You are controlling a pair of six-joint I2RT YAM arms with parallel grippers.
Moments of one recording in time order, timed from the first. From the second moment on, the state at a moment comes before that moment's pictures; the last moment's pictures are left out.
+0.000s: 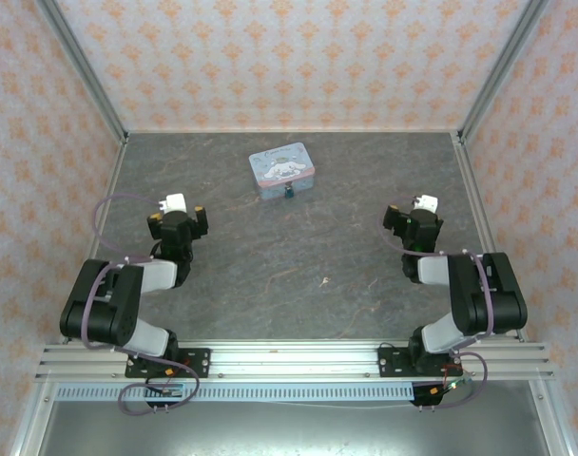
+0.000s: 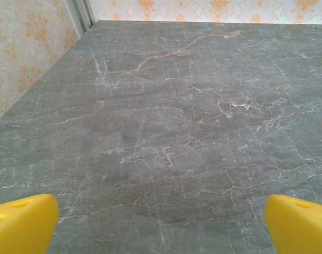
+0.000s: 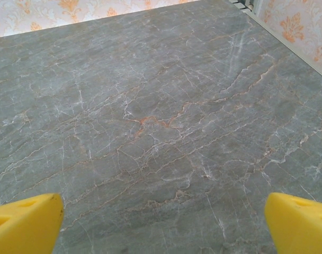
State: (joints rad) left arm -0.07 1.43 0.40 0.61 -0.41 -0.09; right arm 0.04 1.49 0.41 0.64 0.23 0.18
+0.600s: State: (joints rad) left arm -0.35 0.92 0.56 0.02 -0.15 -0.54; right arm 0.16 1.09 0.67 -0.27 -0.13 0.52
